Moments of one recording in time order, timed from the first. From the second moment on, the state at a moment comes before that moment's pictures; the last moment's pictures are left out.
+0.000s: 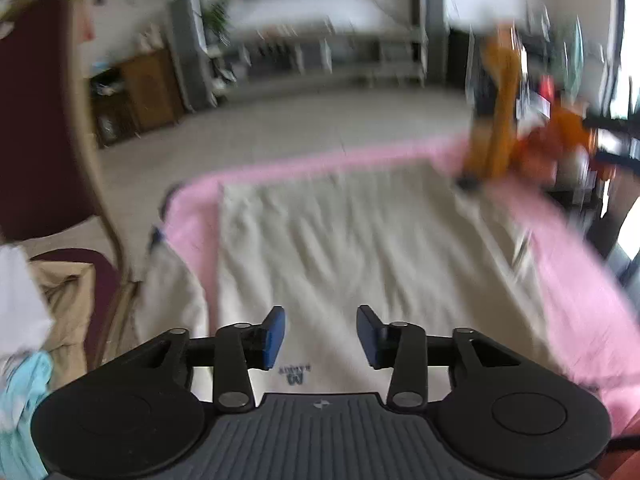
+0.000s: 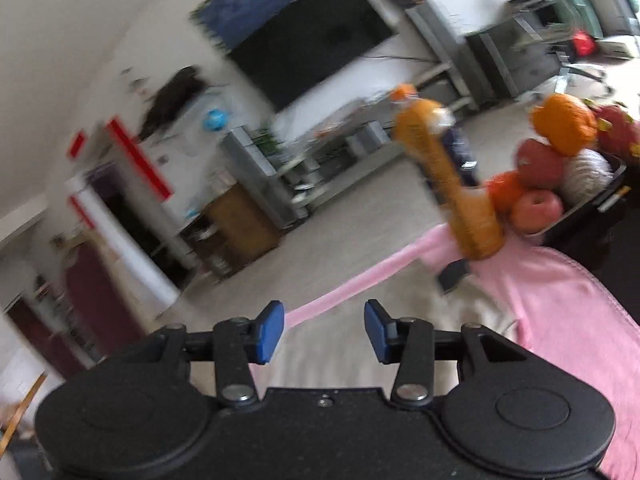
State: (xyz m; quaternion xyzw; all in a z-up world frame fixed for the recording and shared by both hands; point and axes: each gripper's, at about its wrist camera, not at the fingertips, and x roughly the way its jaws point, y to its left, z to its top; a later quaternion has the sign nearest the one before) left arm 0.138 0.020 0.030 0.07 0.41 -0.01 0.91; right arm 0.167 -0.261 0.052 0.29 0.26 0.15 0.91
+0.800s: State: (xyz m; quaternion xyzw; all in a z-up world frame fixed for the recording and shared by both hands) left arm 0.176 0.018 -0.074 0.07 0.51 -0.04 0.86; right arm 0.322 -0.306 -0.104 0.26 0.43 -0.01 0.86
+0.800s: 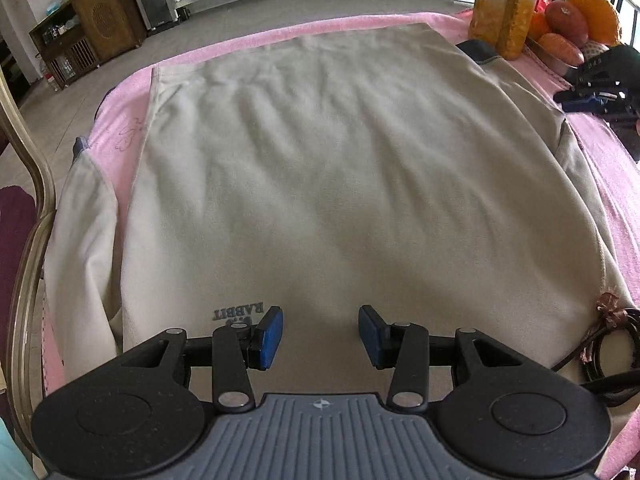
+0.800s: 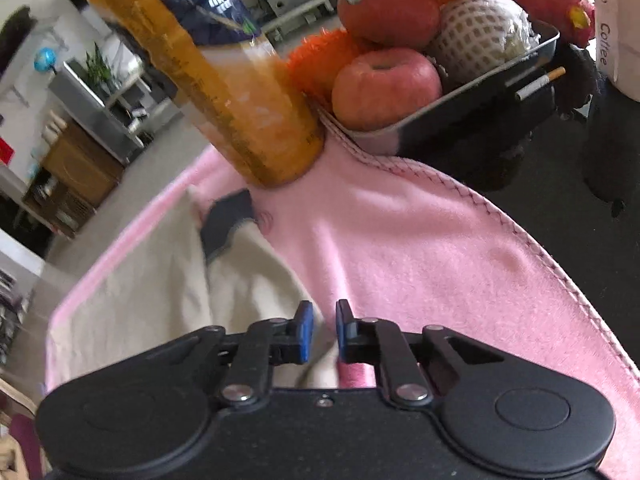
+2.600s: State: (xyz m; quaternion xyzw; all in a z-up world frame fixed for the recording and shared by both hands) left arm 0.166 0.017 -0.073 0.06 0.50 -0.03 0.86; right arm 0.277 -0.279 -0.024 0.29 0.33 0.11 0.89
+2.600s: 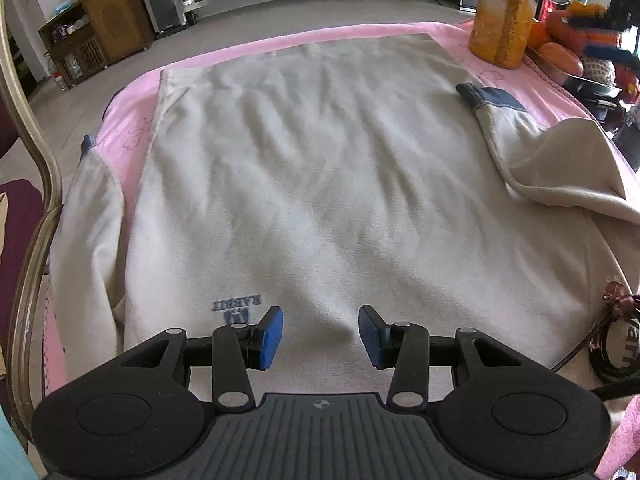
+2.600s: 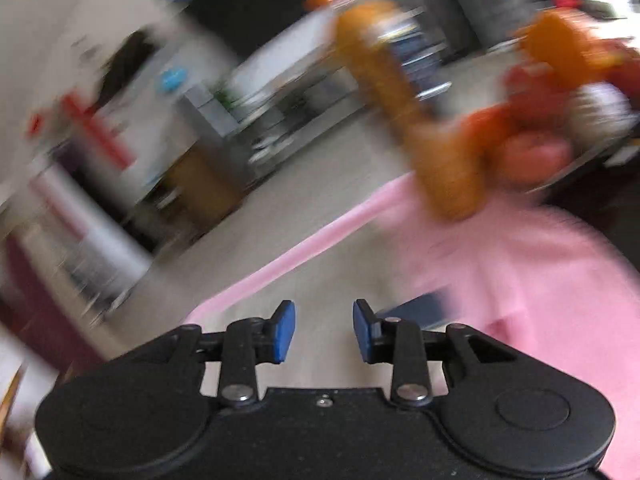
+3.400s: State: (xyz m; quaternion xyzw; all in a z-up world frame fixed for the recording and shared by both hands) left arm 0.167 0.013 -0.082 0.07 0.50 -0.04 0.86; right arm 0.332 -0.224 -0.110 0.03 0.42 0.06 0.90
